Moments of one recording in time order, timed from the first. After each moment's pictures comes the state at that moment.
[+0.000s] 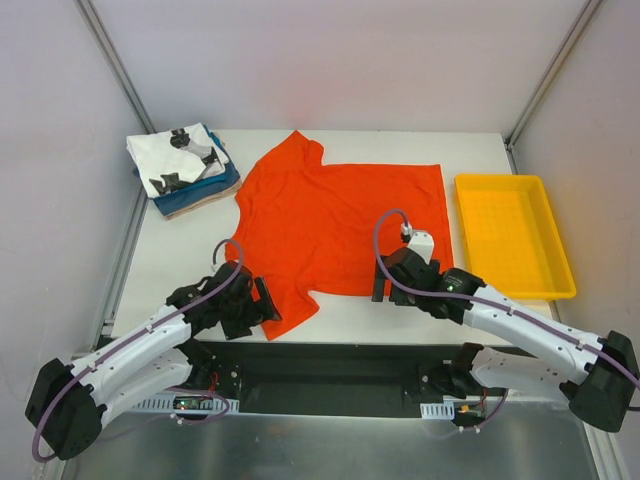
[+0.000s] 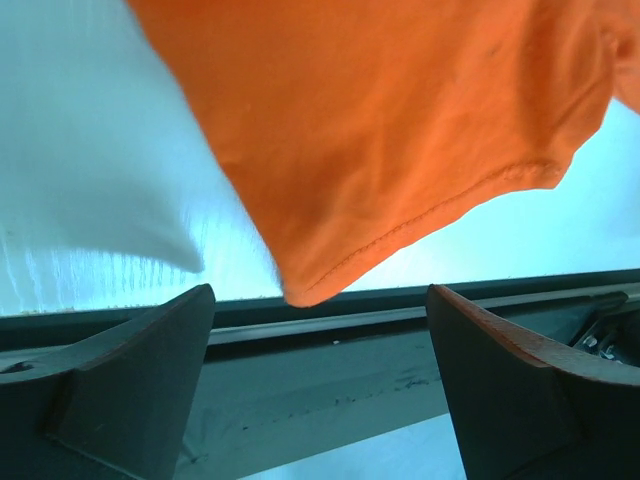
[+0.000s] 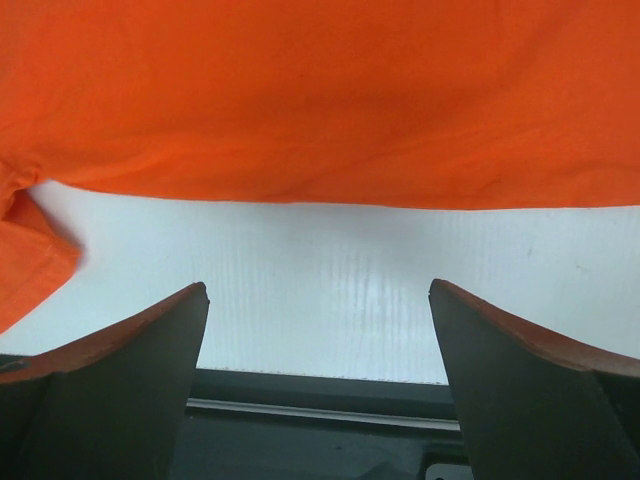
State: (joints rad) left arm -0.65 0.80 0.42 -0.70 0.11 -1.05; right arm 0.94 1.01 0.75 -0.76 0.42 0.83
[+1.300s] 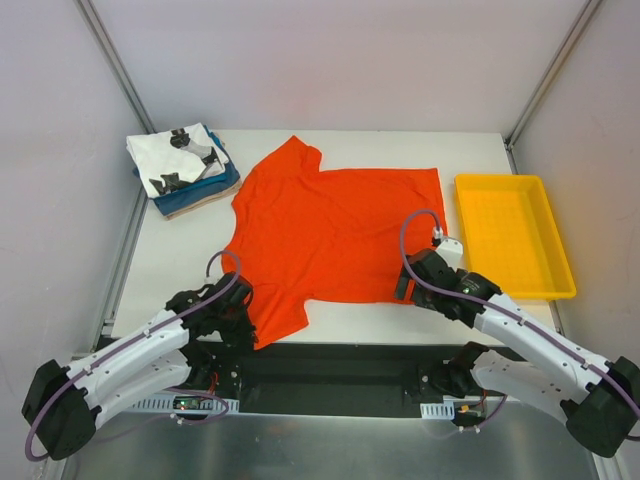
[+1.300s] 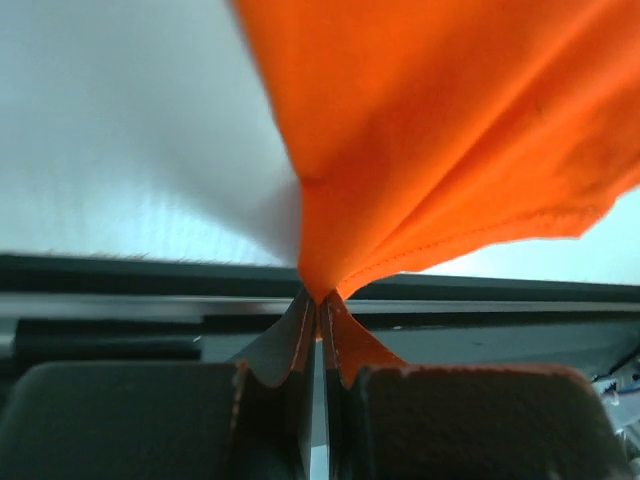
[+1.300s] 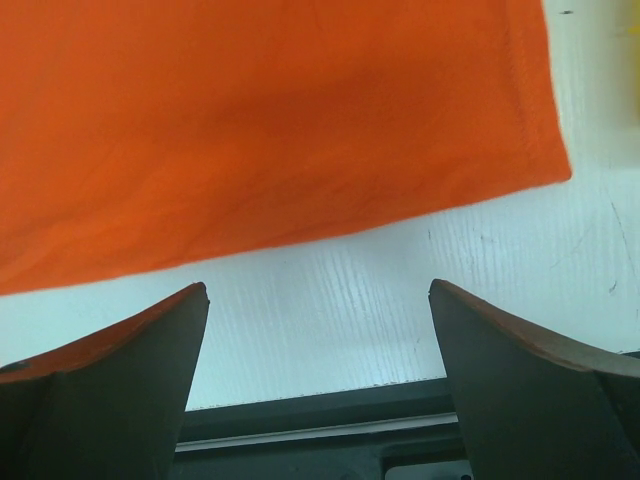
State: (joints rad) left arm -0.71 0.78 0.39 -0.82 0.07 -1.12; right arm 0.75 0.90 0.64 -0.82 0.44 0.86
